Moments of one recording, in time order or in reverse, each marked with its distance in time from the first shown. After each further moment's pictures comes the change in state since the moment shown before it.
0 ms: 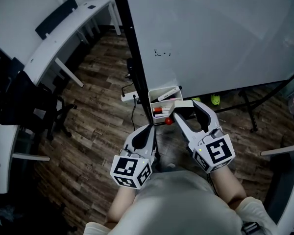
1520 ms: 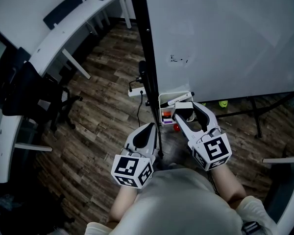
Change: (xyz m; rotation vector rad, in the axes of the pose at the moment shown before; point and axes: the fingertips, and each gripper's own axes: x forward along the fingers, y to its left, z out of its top) left arm 0.012 0.037 0.007 -0.035 -0.008 0.082; right arm 0.051 -0.004 -0.038 0.017 0.085 0.064
